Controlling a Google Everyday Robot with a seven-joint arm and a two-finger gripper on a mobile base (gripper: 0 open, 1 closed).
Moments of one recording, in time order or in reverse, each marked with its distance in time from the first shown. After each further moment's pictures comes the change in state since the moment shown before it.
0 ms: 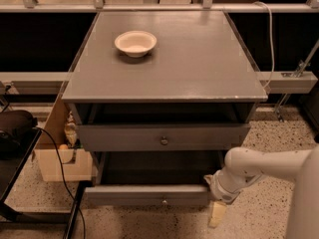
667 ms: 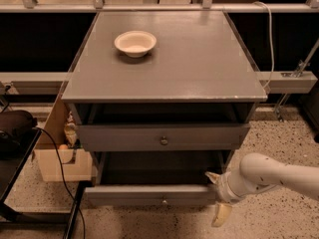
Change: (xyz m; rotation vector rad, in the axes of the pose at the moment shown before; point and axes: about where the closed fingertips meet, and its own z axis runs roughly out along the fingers) arm 0.000 -0.007 -0.014 0.120 -0.144 -0.115
